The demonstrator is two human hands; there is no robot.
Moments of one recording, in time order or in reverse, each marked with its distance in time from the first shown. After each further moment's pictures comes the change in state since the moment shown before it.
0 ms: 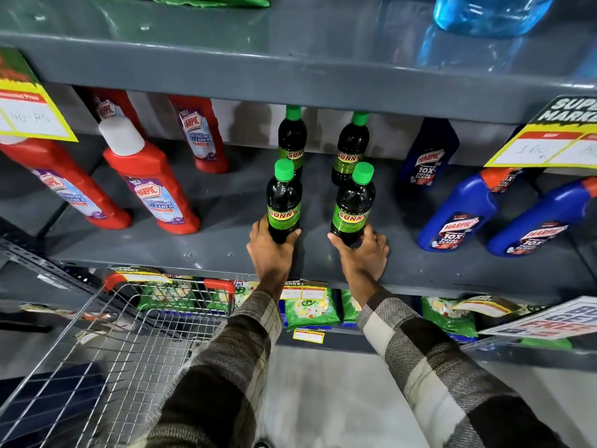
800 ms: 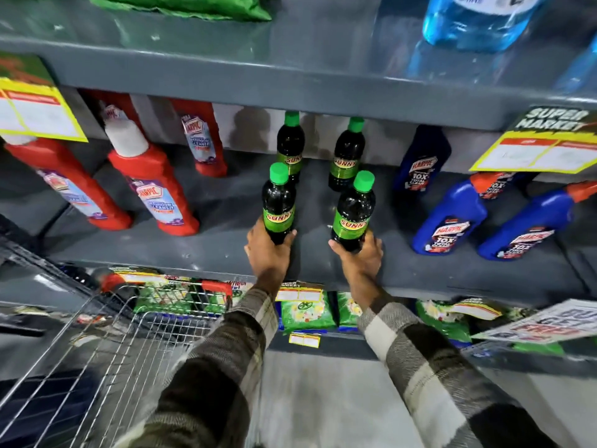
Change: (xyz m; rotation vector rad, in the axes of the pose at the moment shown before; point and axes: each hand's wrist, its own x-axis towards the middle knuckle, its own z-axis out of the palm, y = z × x) left_hand 0.007 -0.002 0.003 0.033 -0.027 -0.071; right_hand 0.000 0.000 -0.007 0.204 -0.021 0.010
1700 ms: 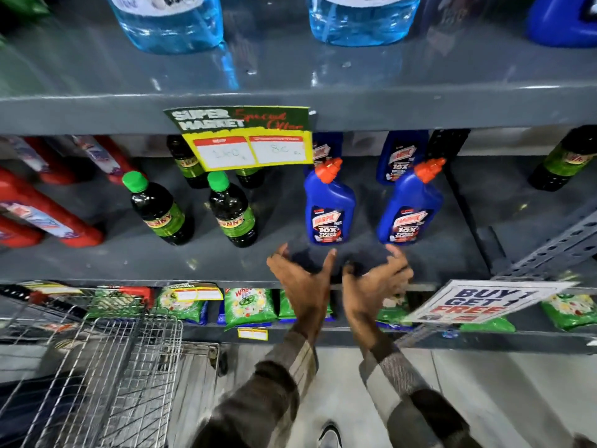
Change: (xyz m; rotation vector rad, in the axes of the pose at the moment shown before) left_hand -0.202 0.127 0.195 -0.342 0.112 0.008; right_hand 0.047 0.086 -0.198 0.092 0.368 0.022
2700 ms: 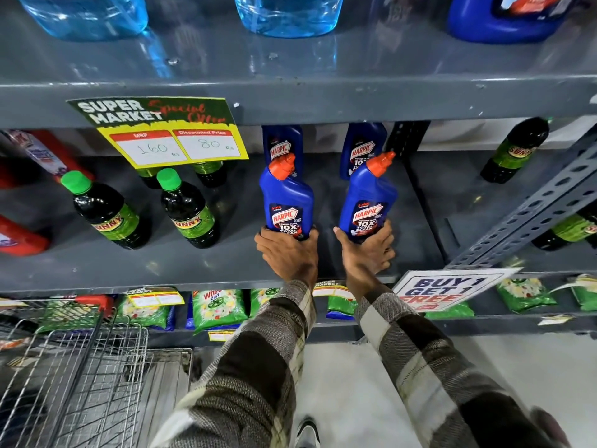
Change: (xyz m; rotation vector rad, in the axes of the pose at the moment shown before) left_hand 0.014 0.005 0.087 0.702 0.136 -0.049; right_hand 0.097 0.023 0.000 -0.203 -0.110 0.202
